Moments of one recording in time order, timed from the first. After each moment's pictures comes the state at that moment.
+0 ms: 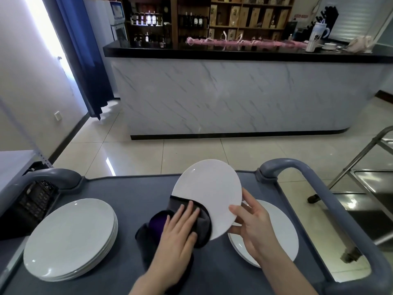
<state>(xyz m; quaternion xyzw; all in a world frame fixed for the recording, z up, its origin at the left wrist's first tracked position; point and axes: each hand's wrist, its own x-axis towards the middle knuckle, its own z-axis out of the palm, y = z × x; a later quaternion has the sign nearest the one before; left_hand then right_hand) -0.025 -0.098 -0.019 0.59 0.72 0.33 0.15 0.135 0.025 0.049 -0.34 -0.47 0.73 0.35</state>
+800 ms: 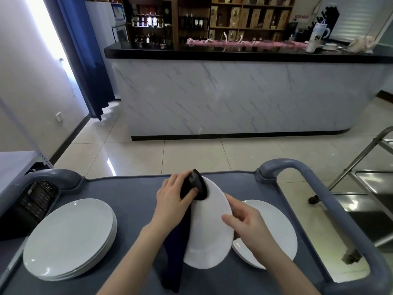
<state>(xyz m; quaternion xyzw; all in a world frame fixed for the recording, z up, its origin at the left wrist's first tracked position) -0.063 -0.031 0.031 0.50 0.75 0.41 0.11 0.146 0.021 0.060 -0.29 -0.68 0.63 0.24</state>
